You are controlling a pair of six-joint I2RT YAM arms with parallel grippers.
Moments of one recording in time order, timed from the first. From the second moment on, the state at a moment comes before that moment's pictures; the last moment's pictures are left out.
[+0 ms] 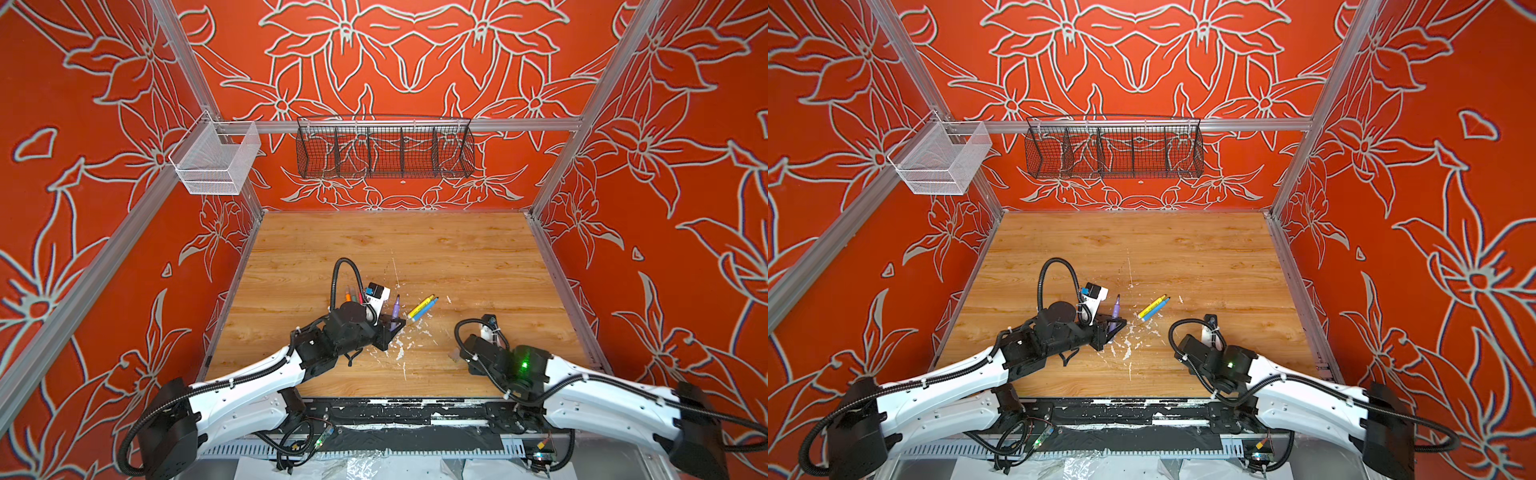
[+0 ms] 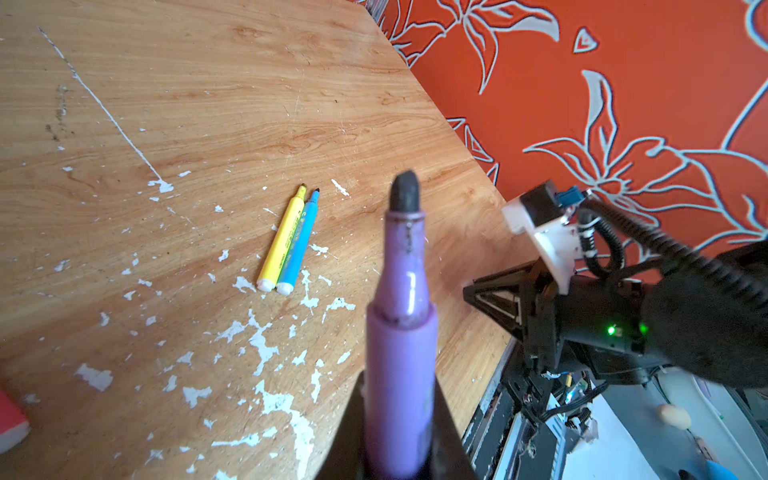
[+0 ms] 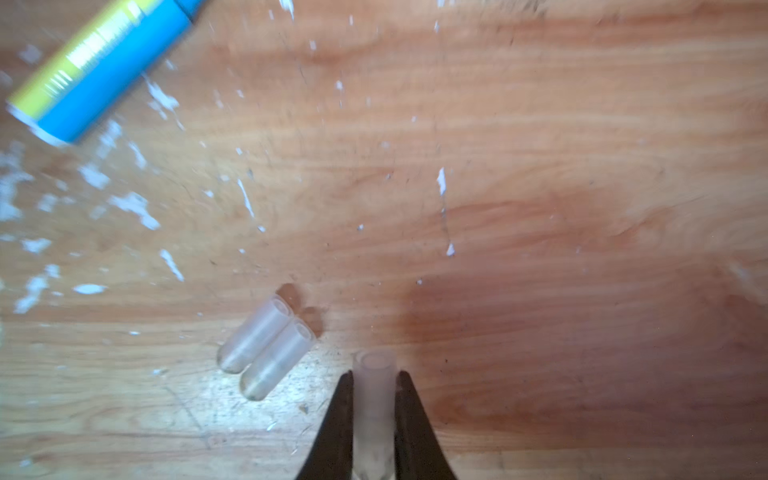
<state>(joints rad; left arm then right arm) -0.84 0.94 0.50 0.04 0.14 -0.57 1.04 0.77 0.44 -0.85 0.49 1.07</state>
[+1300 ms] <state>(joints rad) -0.84 0.88 0.41 0.17 0.28 -0.69 1.04 0.92 0.43 0.50 0.27 0.76</state>
